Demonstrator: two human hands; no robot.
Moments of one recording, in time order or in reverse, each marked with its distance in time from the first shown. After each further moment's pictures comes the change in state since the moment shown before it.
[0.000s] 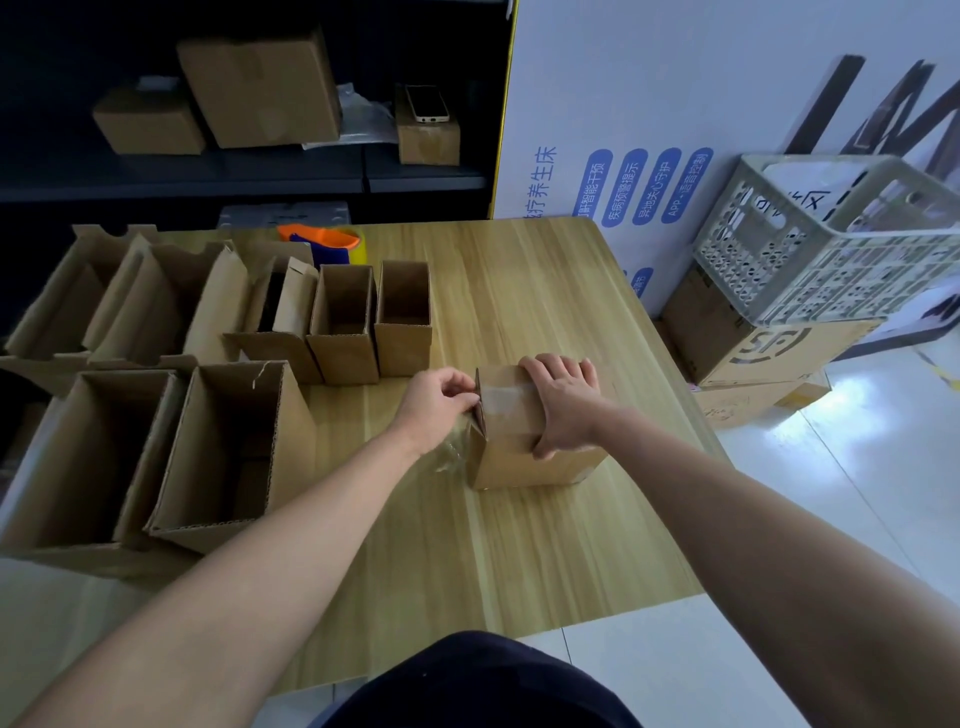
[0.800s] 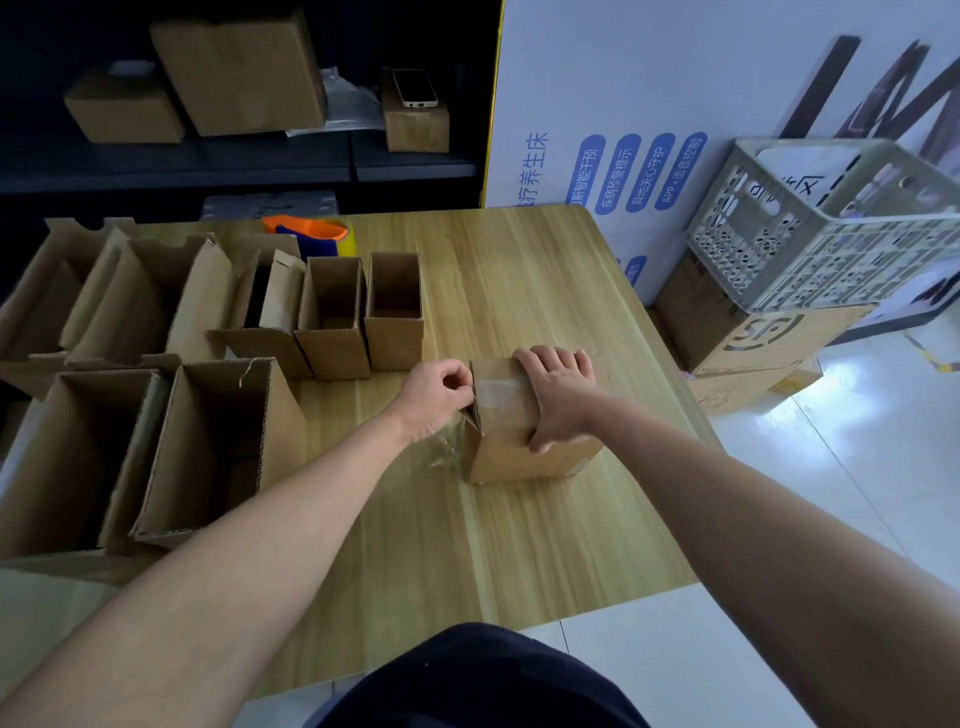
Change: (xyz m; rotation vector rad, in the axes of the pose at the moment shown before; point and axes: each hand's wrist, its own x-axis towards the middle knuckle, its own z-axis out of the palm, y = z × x) left_hand 0.011 0.003 0.000 0.024 -0.155 0.029; right_hand 0.001 -0.002 -0.006 -0.027 -0.046 0.024
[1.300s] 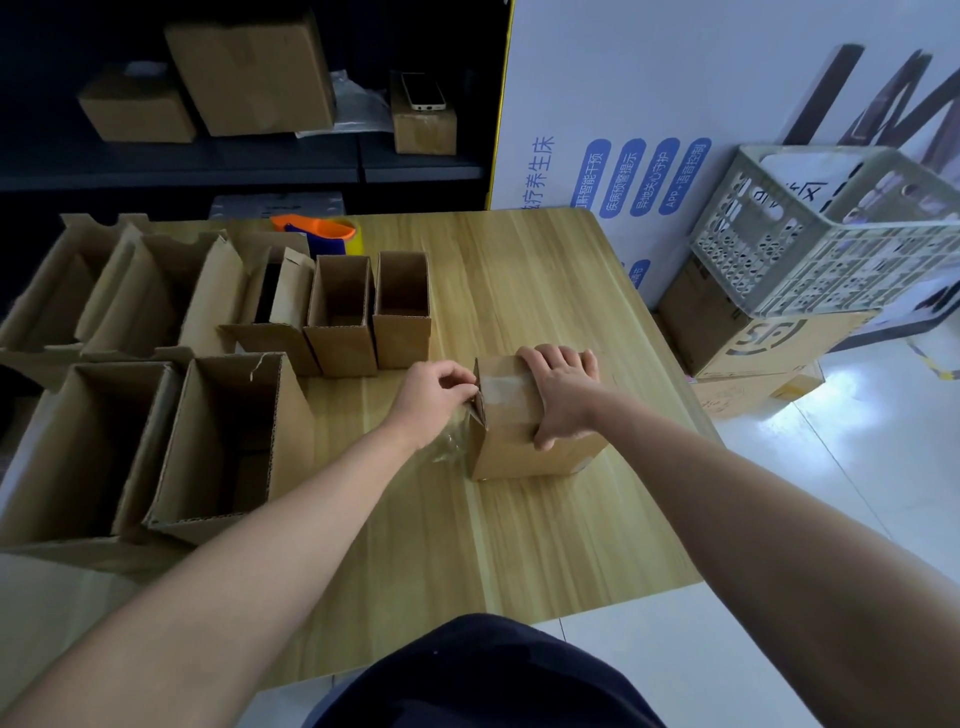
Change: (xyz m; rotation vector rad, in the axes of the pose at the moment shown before) left_hand -0.016 -0.004 -0.001 -0.066 0.157 0.013; right_hand -0.001 -0.007 -0.003 -0.016 -0.007 0.025
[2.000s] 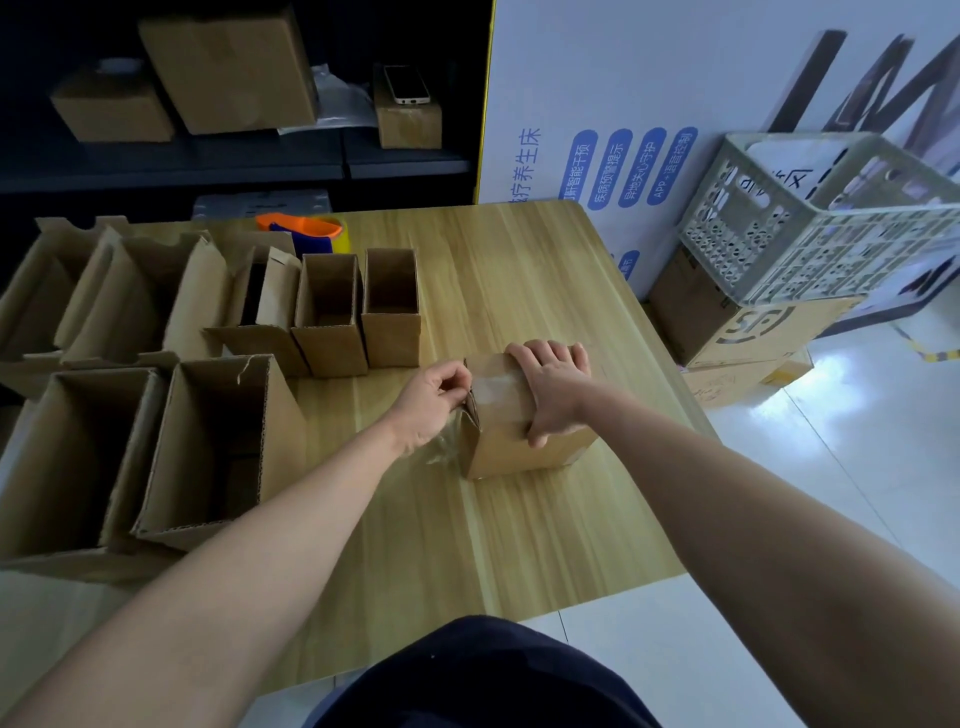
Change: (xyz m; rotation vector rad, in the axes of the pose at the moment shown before) left_hand -0.002 0.000 0.006 -0.179 -0.212 -0.056; right_hand 0.000 0.001 0.002 -0.008 -0.014 -0.013
